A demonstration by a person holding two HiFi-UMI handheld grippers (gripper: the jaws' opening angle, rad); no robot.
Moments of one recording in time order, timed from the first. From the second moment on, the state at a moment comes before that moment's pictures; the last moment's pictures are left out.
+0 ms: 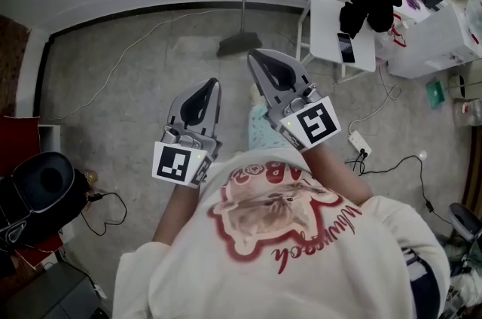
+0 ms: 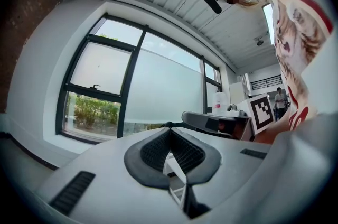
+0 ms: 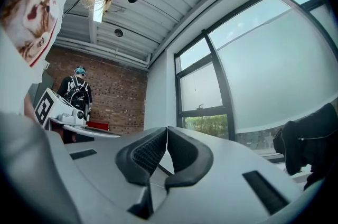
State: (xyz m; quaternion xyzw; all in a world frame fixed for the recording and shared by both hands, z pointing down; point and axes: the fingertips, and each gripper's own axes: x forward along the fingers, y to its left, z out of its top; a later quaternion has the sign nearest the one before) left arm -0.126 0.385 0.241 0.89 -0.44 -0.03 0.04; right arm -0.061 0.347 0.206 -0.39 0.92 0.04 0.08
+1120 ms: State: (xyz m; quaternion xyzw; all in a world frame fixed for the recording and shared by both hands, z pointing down) left arm -0.040 0.029 0.238 0.89 -0.45 0.00 0.05; right arm 0.039 -0.013 0.228 -0.40 0.91 -0.02 0.09
